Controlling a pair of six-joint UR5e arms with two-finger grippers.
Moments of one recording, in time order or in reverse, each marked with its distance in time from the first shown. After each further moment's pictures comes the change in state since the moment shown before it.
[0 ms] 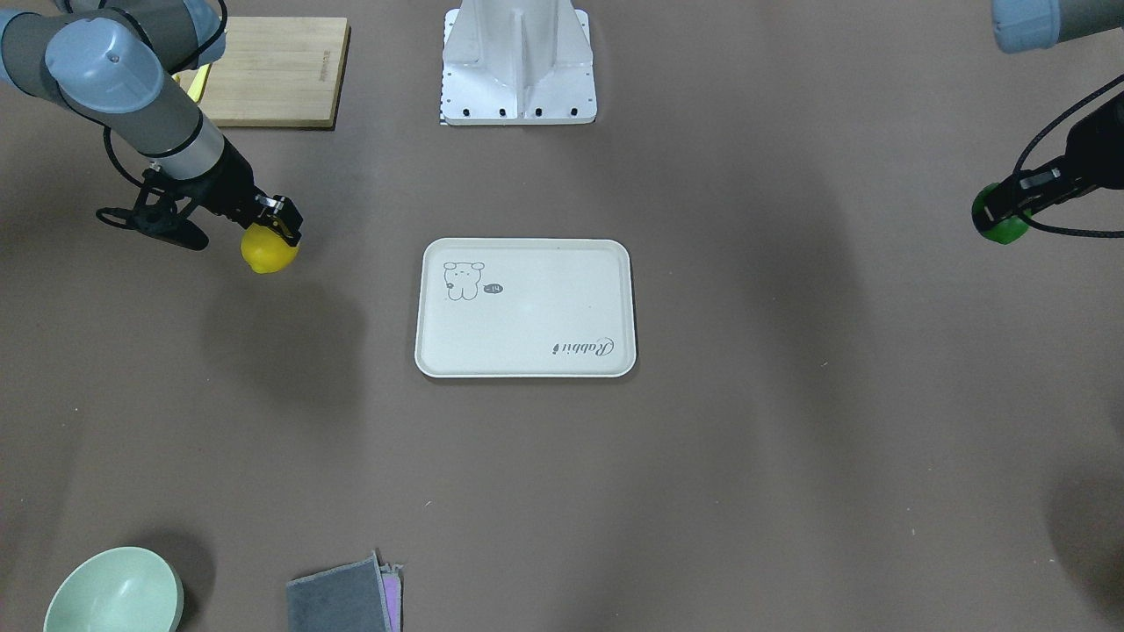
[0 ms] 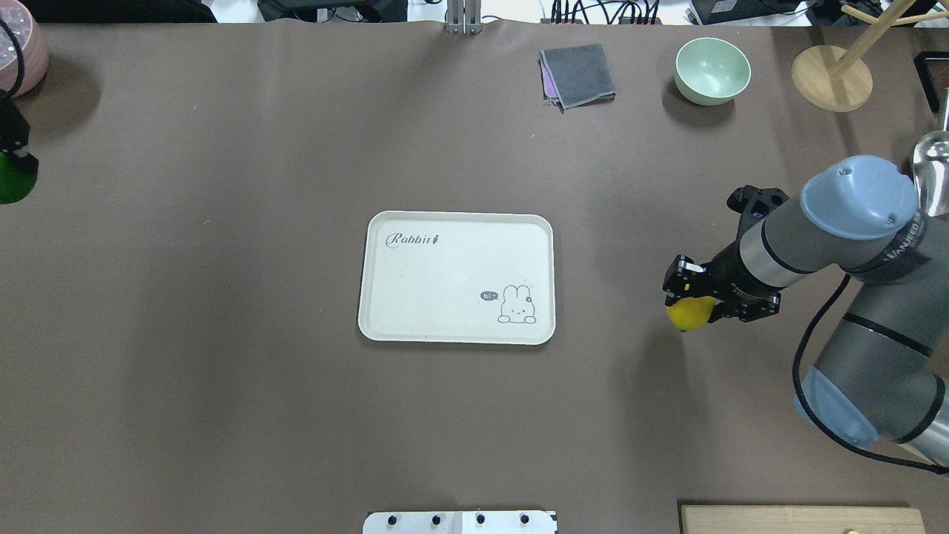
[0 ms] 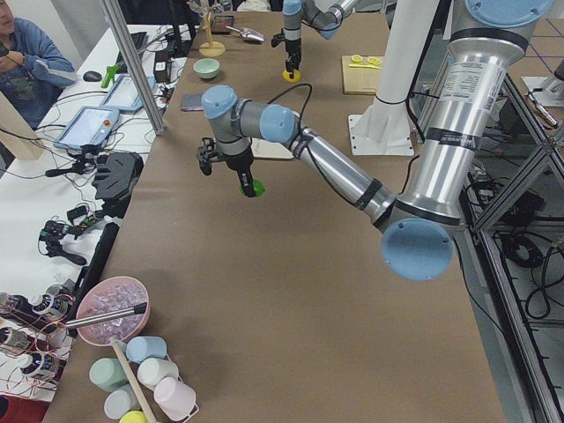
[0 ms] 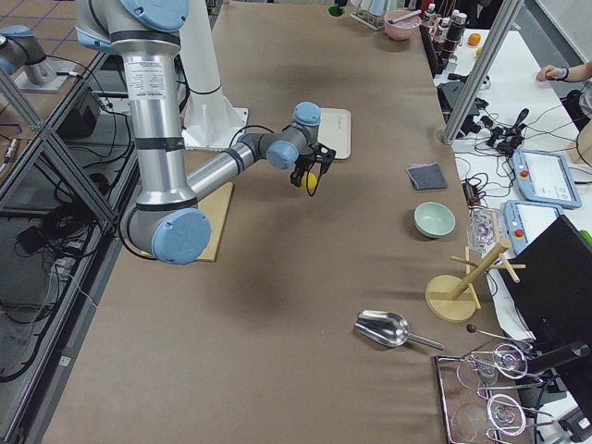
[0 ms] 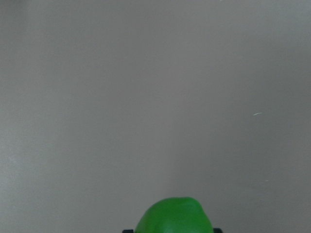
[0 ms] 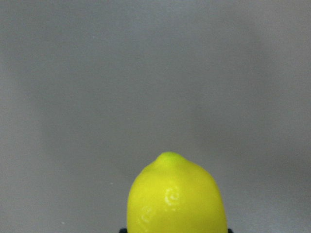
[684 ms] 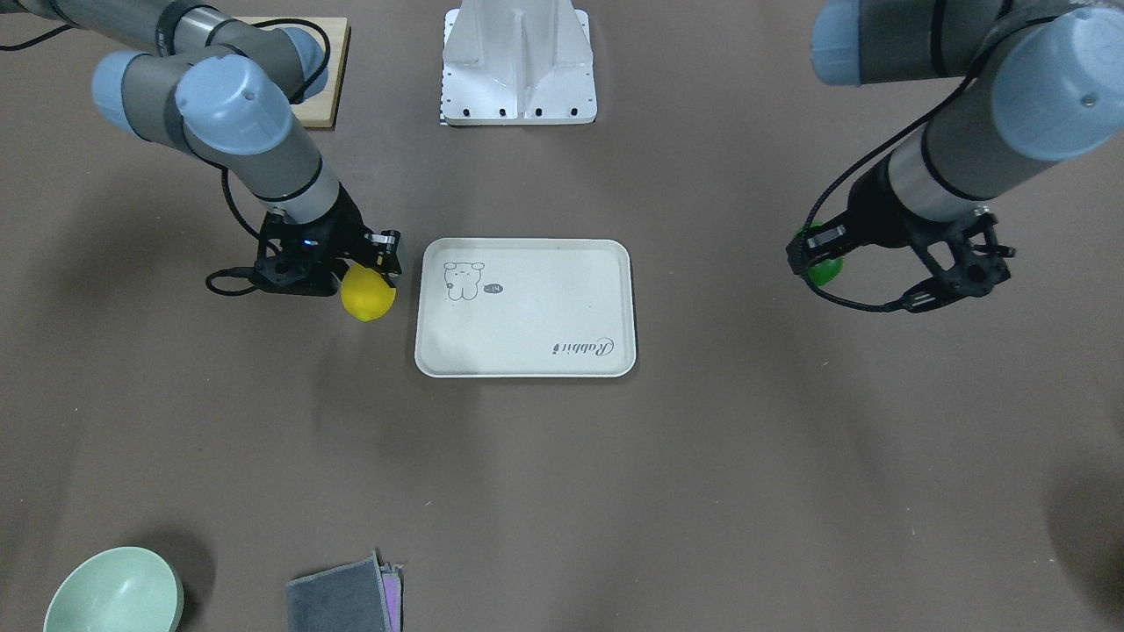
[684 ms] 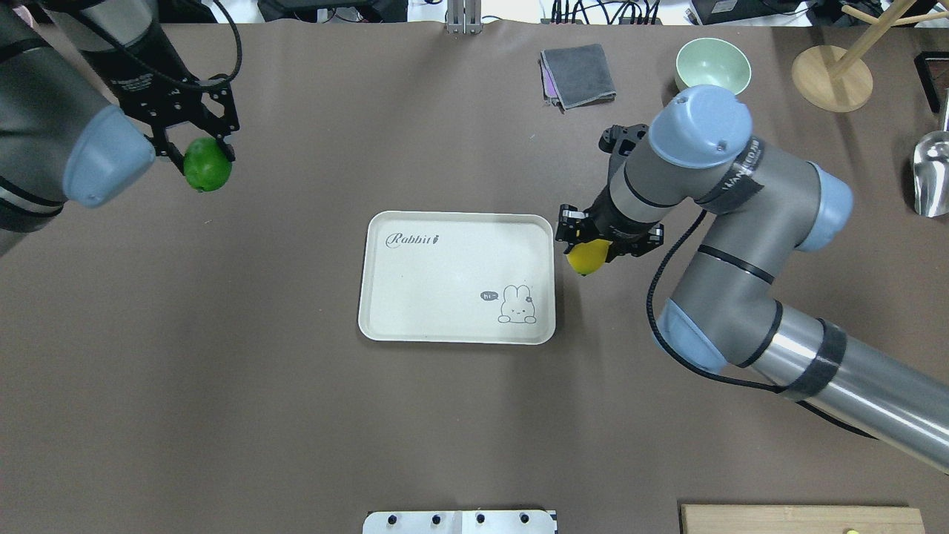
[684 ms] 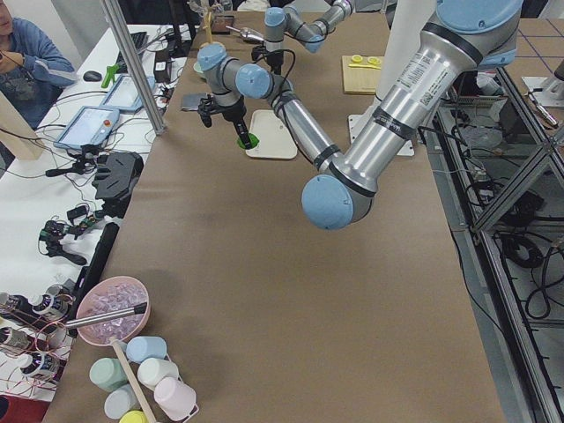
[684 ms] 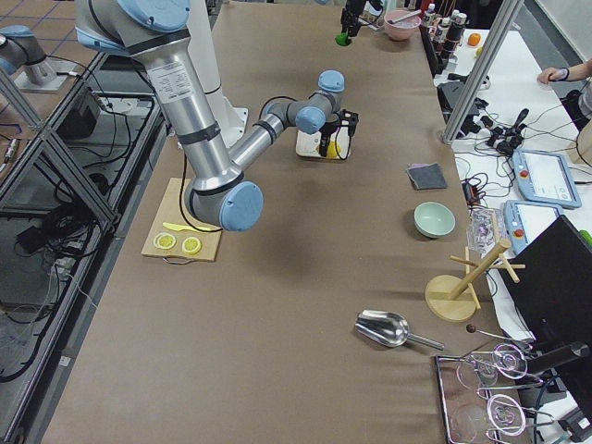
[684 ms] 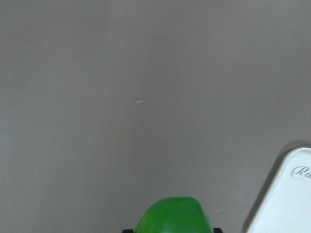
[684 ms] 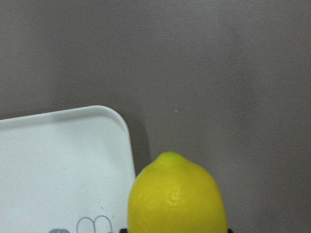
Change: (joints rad) left arm 0.235 -0.295 0.181 -0.088 0.014 -0.415; right arm -0.019 0.366 -0.251 -0.082 -0.053 -0.160
